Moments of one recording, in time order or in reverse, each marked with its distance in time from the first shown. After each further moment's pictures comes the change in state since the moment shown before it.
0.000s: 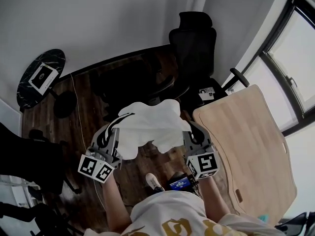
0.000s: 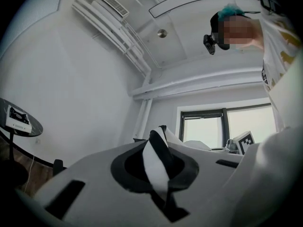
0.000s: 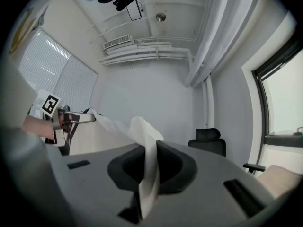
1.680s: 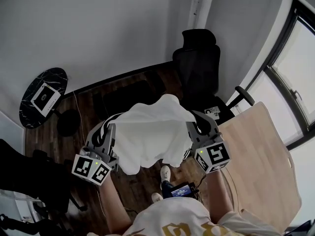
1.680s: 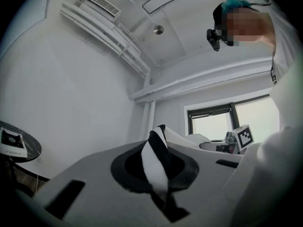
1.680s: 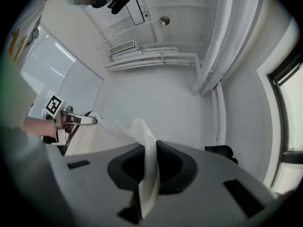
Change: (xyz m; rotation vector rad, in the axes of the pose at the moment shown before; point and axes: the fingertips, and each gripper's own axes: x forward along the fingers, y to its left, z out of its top) left arm 0.106 0.068 0.076 0.102 -0.006 0.032; right arm 0.127 -0.057 0.090 -0.055 -0.107 0.082
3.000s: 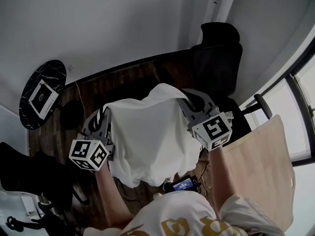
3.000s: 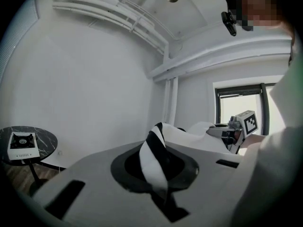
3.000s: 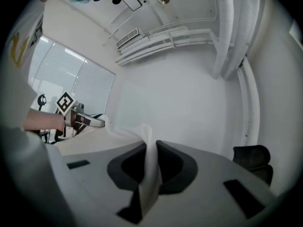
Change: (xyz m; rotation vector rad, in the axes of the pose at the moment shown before) left arm 0.147 0.160 -0.076 -0.003 0.255 0.221; right arm 0.236 -0.066 -0.060 -0.021 0.079 0.271
